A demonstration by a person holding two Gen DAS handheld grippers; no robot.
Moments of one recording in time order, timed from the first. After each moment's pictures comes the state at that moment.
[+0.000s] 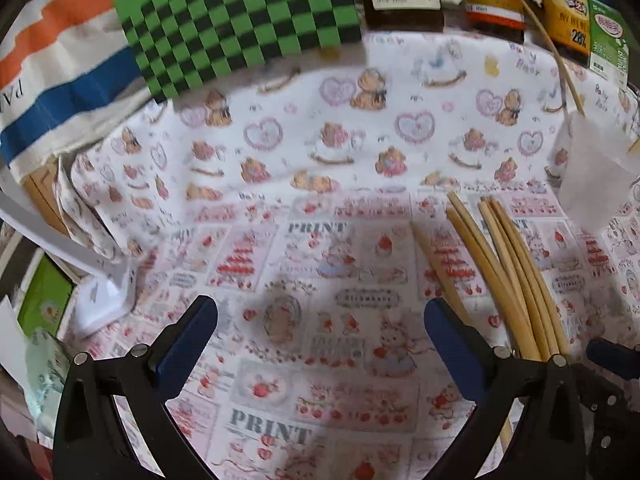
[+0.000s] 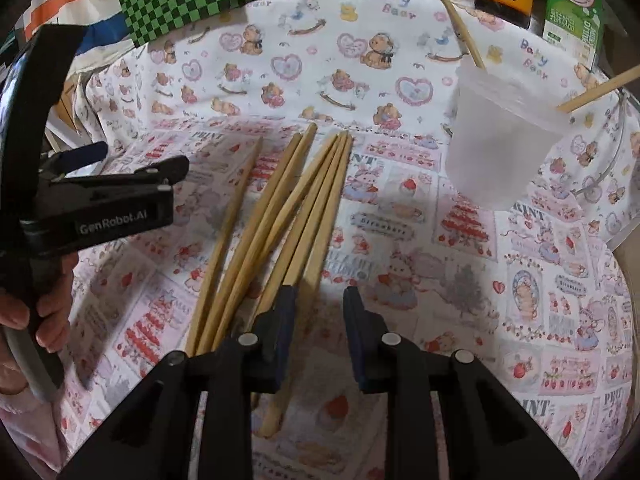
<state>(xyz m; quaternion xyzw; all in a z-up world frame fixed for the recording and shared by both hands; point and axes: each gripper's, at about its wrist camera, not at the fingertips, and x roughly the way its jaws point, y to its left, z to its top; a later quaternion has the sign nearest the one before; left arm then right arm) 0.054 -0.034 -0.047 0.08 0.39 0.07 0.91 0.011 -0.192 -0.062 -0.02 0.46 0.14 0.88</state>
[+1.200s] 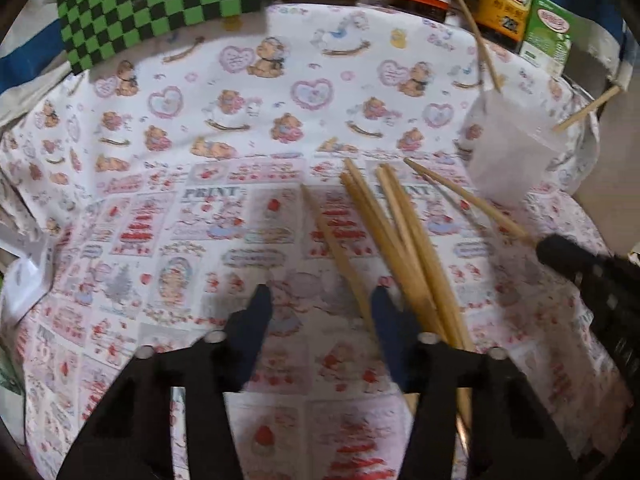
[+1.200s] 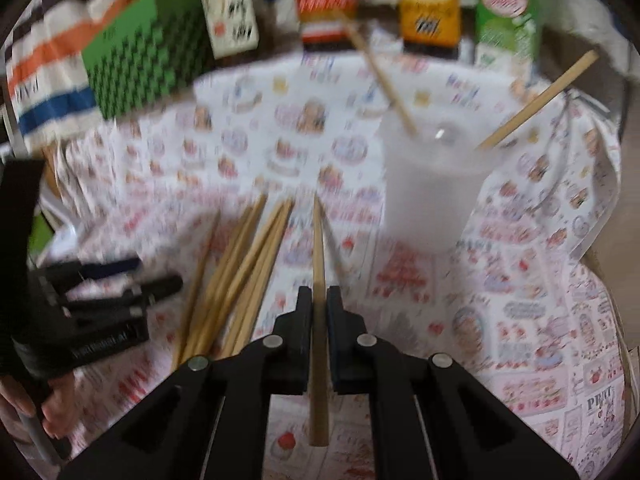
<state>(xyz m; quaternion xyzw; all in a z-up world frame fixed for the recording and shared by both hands) 0.041 -0.061 -0.053 0.02 0.44 -0.08 0.90 0.009 -0.230 -0.025 0.03 0.36 0.09 0.93</state>
